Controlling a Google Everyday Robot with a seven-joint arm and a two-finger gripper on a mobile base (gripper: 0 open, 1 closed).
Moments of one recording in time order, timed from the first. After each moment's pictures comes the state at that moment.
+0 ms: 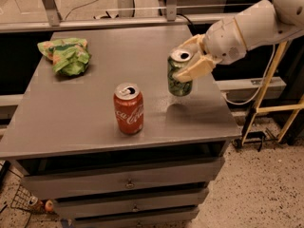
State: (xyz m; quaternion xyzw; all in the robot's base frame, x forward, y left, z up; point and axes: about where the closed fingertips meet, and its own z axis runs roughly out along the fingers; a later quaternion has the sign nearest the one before) arm 0.566 -0.074 0.933 -0.66 0.59 0.26 0.38
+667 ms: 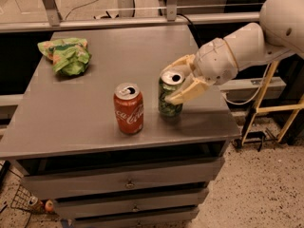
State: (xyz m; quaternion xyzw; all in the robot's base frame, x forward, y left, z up) arm 0.516 -0.053 0.907 -0.70 0.54 0.30 0.37
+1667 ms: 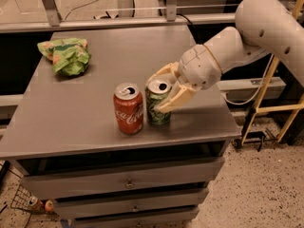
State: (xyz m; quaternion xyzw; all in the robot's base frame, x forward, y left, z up) arm 0.499 -0.022 0.887 -0.74 0.49 0.33 0.32
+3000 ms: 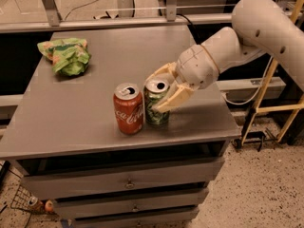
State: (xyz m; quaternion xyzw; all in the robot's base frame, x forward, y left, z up) arm 0.500 -0.015 0.886 -0.74 0.49 0.34 0.32
